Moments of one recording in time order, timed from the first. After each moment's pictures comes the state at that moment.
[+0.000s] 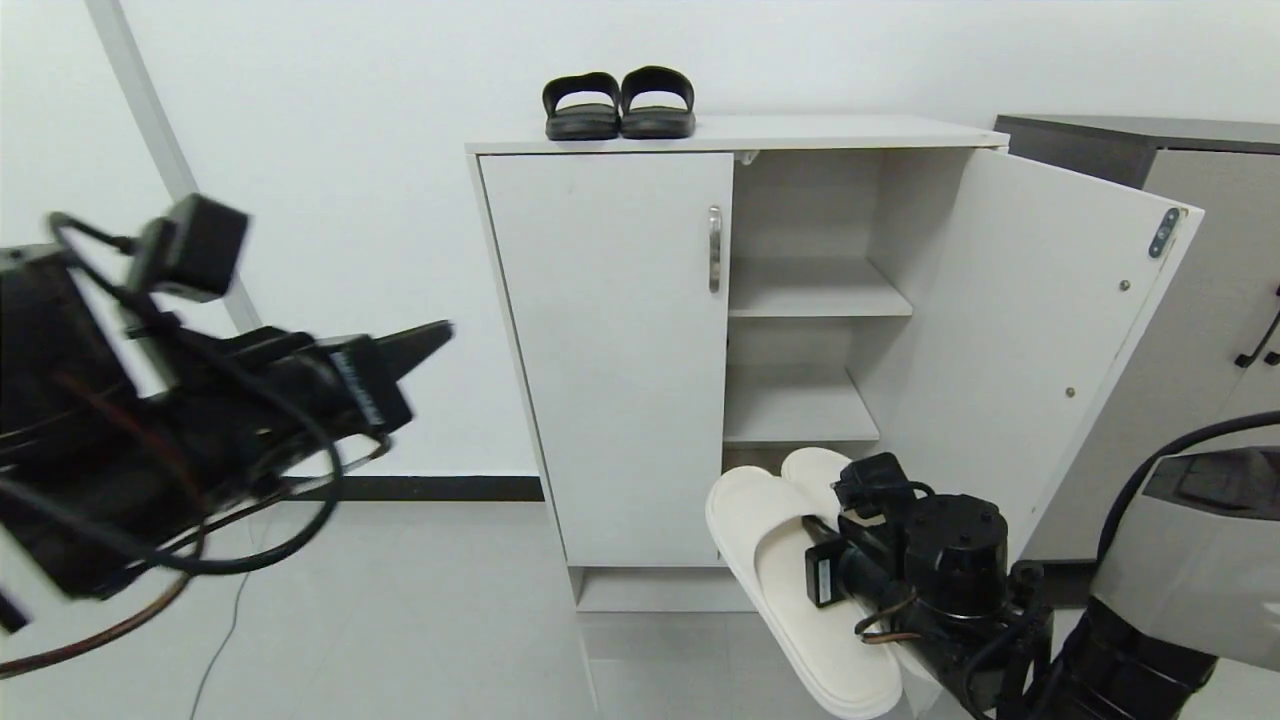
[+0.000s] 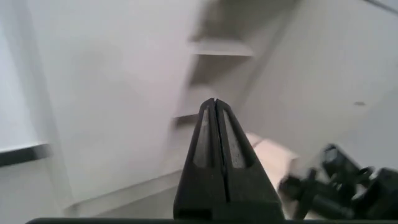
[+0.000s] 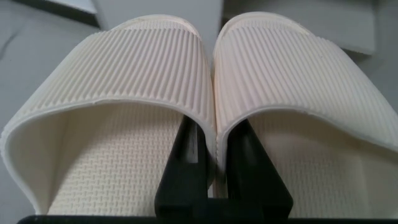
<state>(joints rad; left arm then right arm) -0.32 1.31 -0.61 -0.72 -0.07 -0.22 0.68 2.11 -0.53 -1.35 -0.34 0.08</state>
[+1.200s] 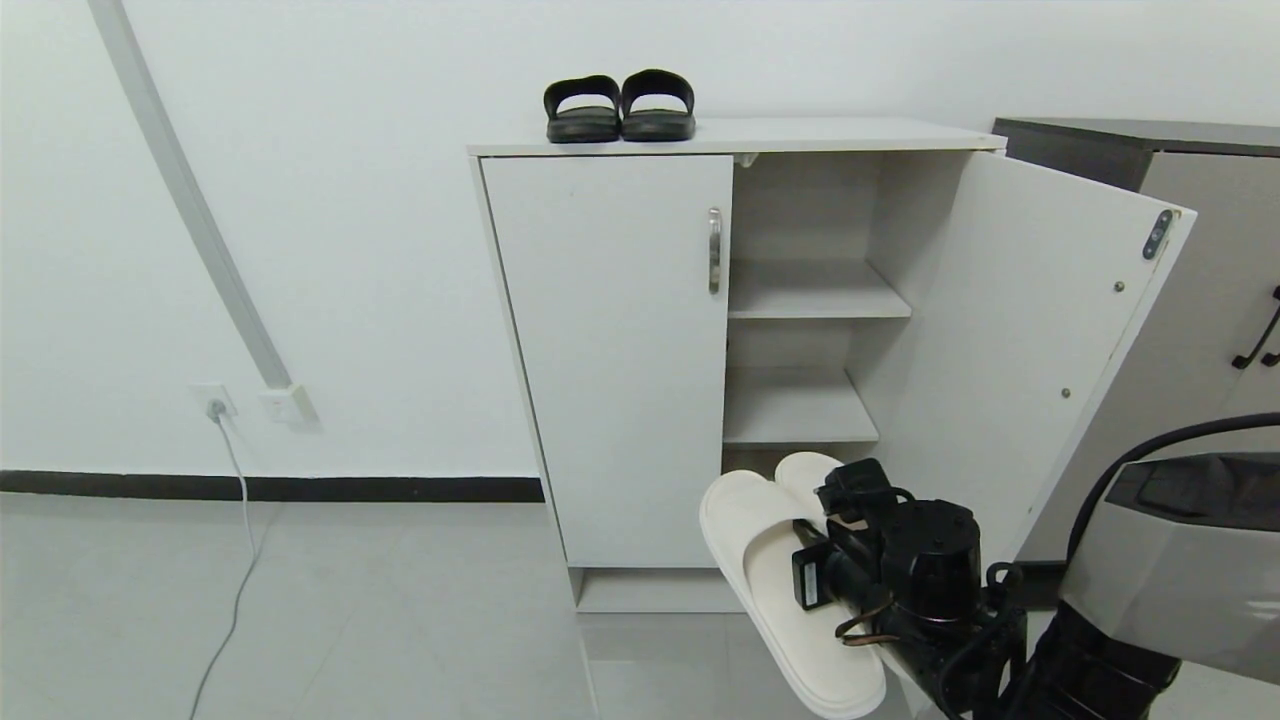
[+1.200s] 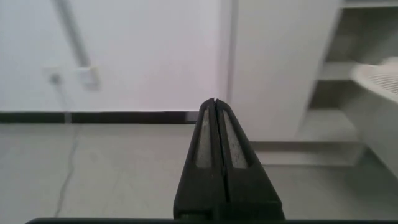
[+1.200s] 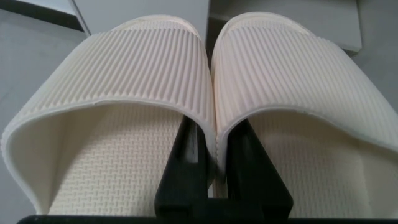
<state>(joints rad) 0.00 0.01 0.00 -0.04 -0.02 0.05 0.70 2.15 -0.56 -1.35 -0.37 0.08</state>
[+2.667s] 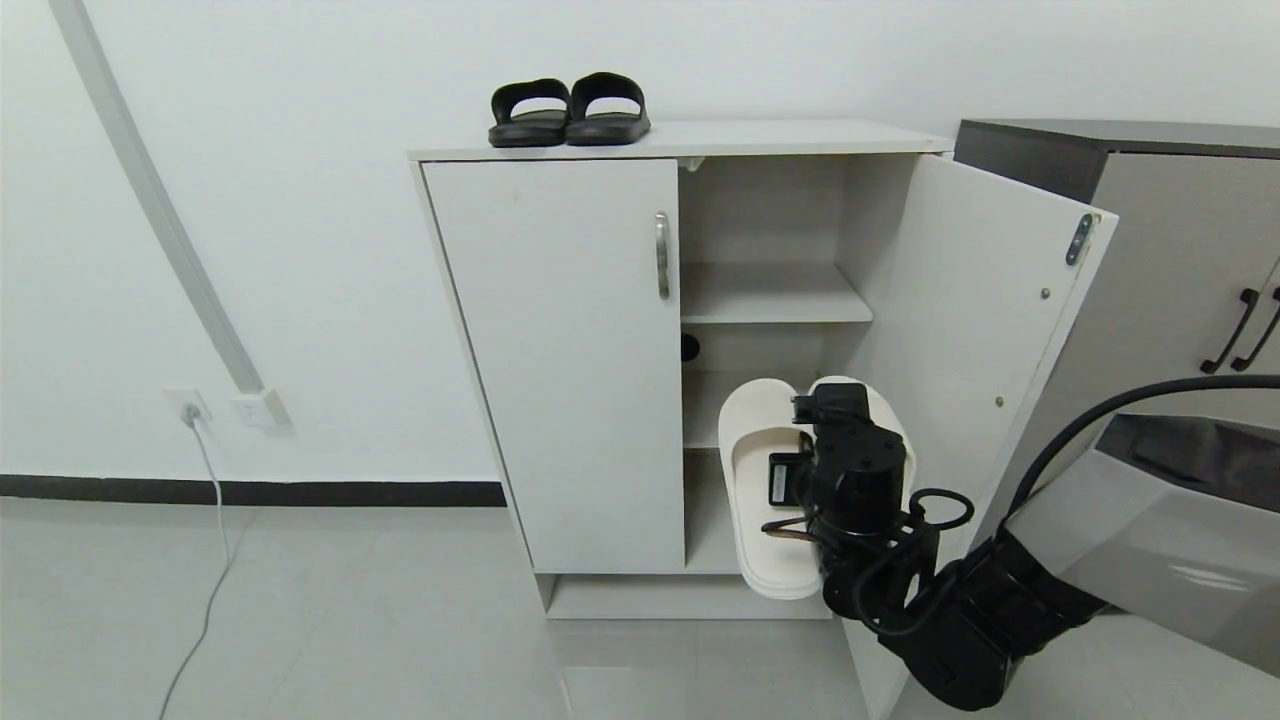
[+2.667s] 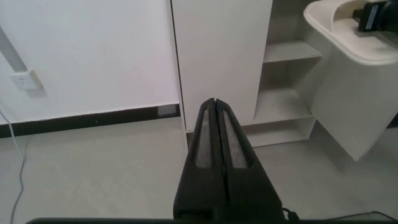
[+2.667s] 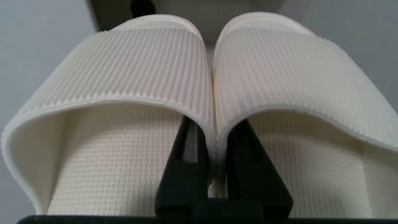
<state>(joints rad) 0.00 0.00 0.00 0.00 -0.10 0.04 0.74 2.18 -0.92 -1.18 -0.78 0.07</state>
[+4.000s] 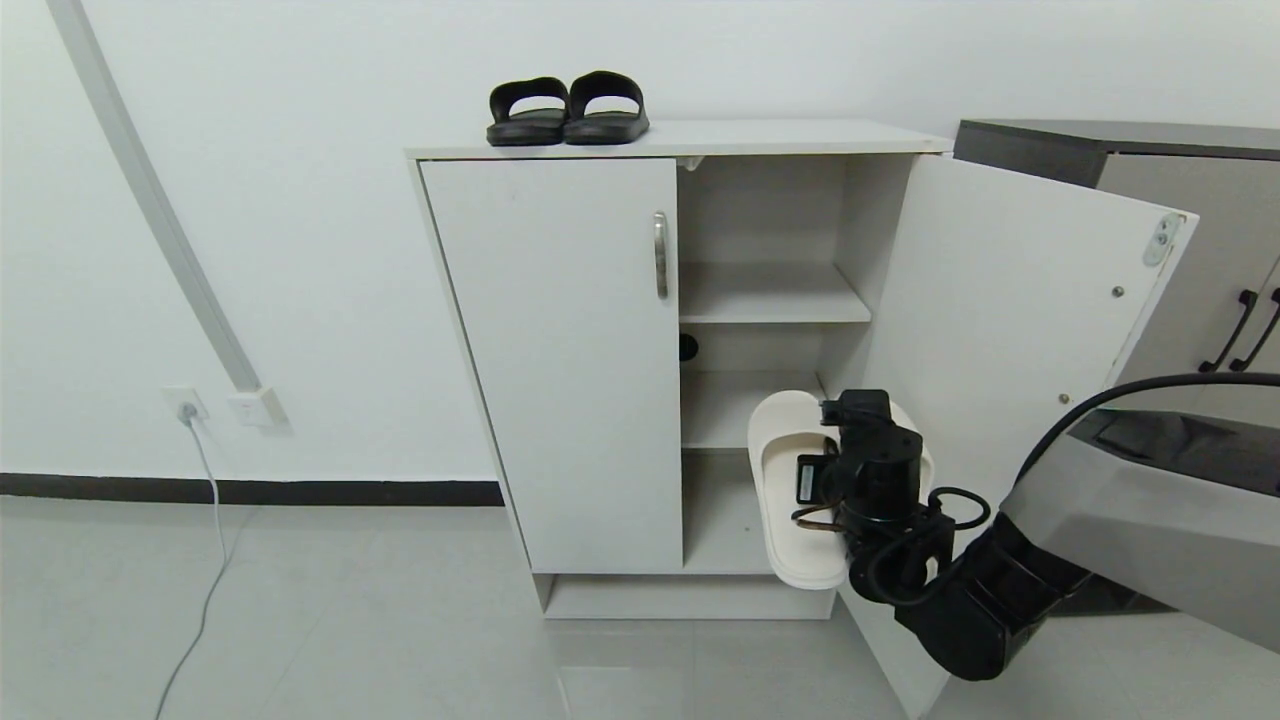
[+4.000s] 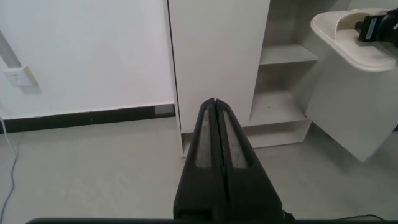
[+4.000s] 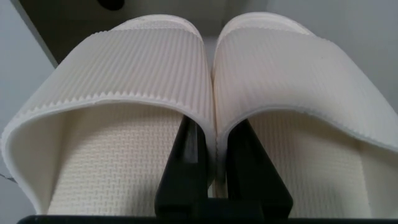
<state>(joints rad) 0.00 0.00 0.00 0.00 -0.10 0.02 0.62 2.23 -0.91 -1.19 -0.71 0.10</state>
